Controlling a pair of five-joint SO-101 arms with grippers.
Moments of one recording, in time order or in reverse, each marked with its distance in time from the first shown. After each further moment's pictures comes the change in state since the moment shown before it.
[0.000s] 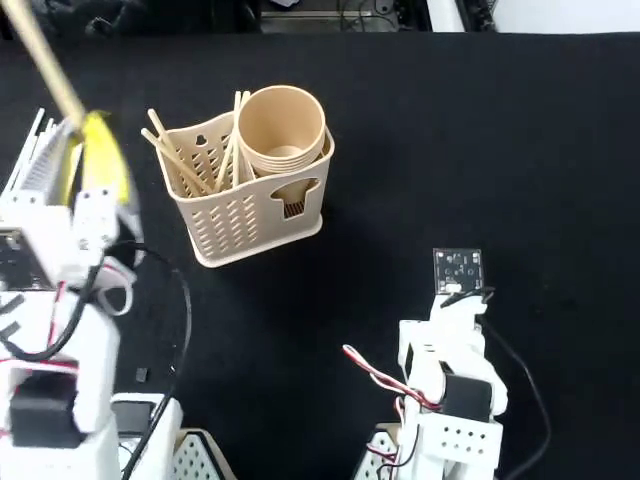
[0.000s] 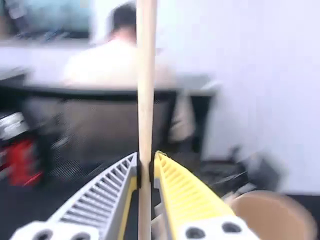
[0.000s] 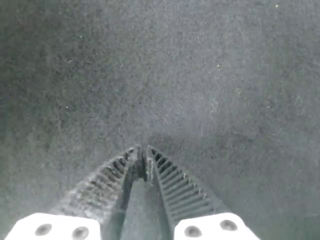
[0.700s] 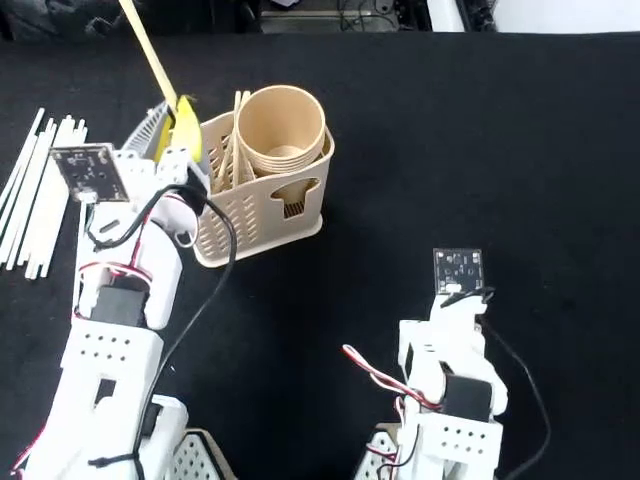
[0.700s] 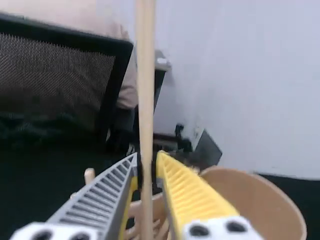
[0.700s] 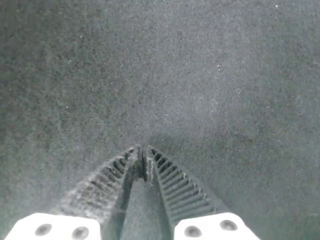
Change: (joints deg) left arm 7.7 22.0 20.9 -37.5 12.0; right arm 0.0 0.0 0.0 0.0 0.0
